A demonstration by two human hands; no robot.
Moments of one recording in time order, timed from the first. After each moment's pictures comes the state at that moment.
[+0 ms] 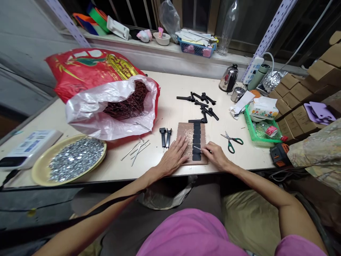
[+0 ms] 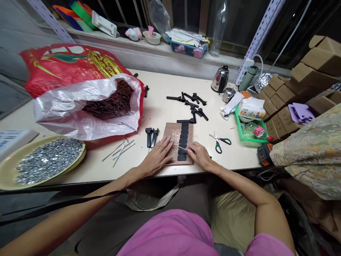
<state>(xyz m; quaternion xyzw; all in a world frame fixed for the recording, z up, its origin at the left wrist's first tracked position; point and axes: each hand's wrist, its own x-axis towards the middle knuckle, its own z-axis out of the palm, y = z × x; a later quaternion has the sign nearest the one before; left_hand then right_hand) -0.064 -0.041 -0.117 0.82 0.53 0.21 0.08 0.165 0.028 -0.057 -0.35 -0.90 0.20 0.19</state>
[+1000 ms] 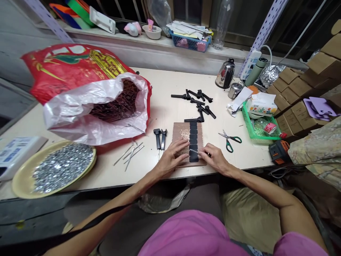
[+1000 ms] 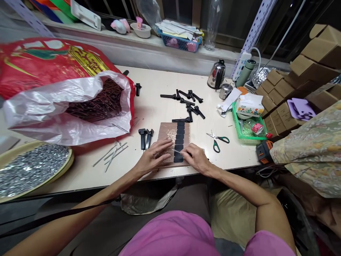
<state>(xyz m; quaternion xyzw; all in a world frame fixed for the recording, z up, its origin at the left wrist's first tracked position) -0.055 -0.036 -0.083 0.74 0.51 0.36 0.24 0.165 0.013 -0.045 -0.32 -0.86 0.29 0.27</state>
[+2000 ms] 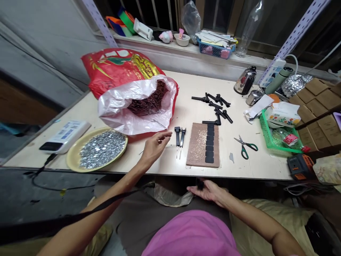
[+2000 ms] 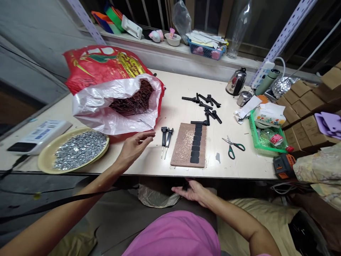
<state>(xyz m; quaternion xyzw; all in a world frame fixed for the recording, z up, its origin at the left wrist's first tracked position) -0.133 -0.056 -0.050 0.51 0.71 0.44 0.22 0.118 -0.077 -0.116 -0.56 -0.11 0.82 0.01</state>
